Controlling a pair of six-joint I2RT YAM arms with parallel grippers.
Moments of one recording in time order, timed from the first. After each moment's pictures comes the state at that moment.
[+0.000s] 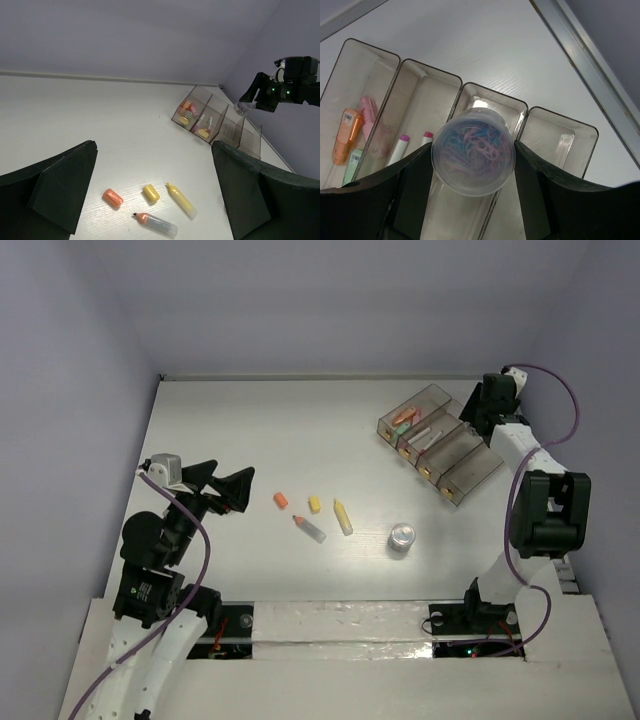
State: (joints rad) left arm -0.29 0.36 0.68 -0.20 0.11 -0.39; right arm -0.06 1.71 1.29 -0.18 0.35 0.33
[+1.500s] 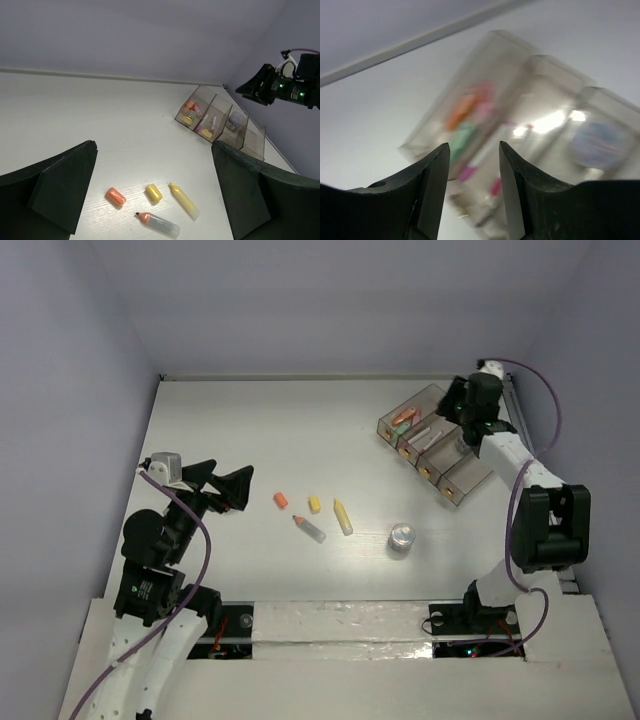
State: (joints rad) left arm -0.28 0.37 0.68 -0.20 0.11 -0.39; right arm 0.01 1.63 1.20 -0.02 0.10 0.40
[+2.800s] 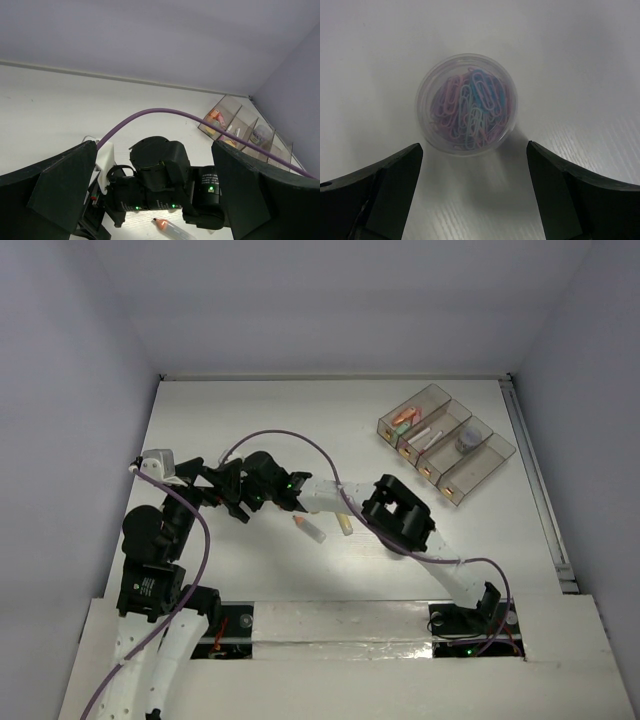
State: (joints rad) left arm -0.19 0.39 0.68 -0.20 0.06 -0.38; right arm 1.04 2.43 1.90 -0.03 -0.17 -0.01
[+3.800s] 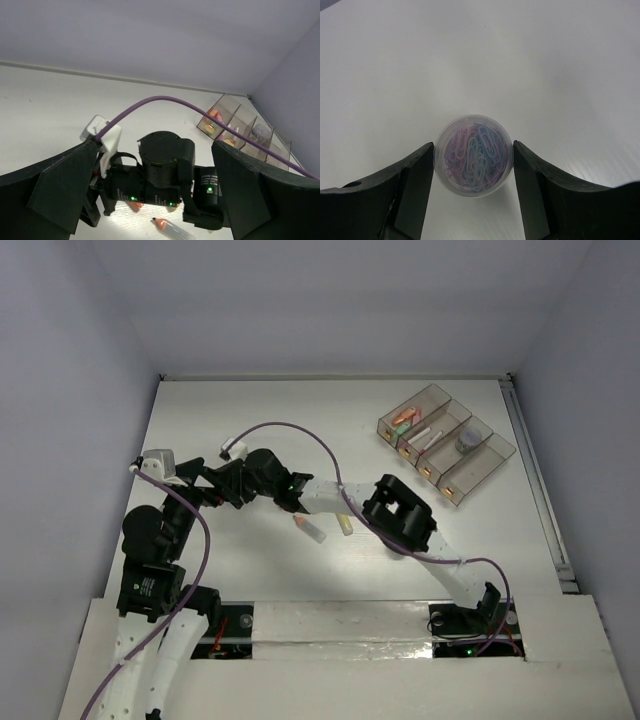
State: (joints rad) left arm -0.19 0.39 0.68 -0.20 0.07 -0.38; right arm 1.03 2.44 1.90 0.17 -0.07 0.08
